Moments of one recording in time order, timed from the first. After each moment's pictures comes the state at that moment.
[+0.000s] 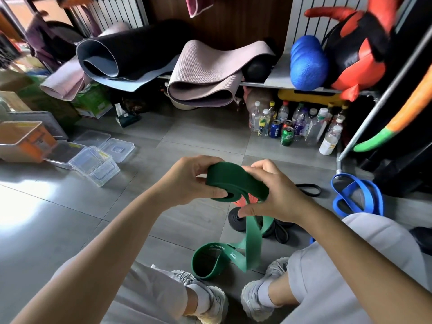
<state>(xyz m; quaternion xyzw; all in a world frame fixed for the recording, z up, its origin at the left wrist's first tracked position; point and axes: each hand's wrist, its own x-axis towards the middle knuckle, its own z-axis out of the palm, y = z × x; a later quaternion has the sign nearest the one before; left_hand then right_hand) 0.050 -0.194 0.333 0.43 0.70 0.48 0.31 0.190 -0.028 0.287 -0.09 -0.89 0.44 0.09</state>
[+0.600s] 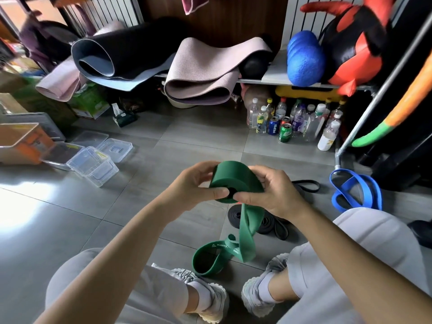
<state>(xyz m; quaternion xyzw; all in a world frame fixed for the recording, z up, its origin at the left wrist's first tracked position) 0.058 -0.192 0.305 0.37 0.67 0.53 0.37 0.188 -0.039 0.274 -0.10 -0.73 0.66 0.16</state>
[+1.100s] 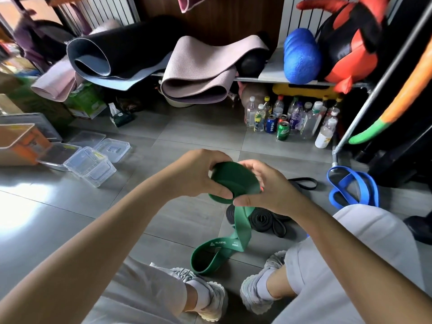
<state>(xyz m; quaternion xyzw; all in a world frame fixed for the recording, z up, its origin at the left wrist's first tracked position) 0.058 -0.167 0.352 0.51 0.79 0.24 0.26 0.192 -0.028 0.276 -0.13 -0.80 0.59 0.08</state>
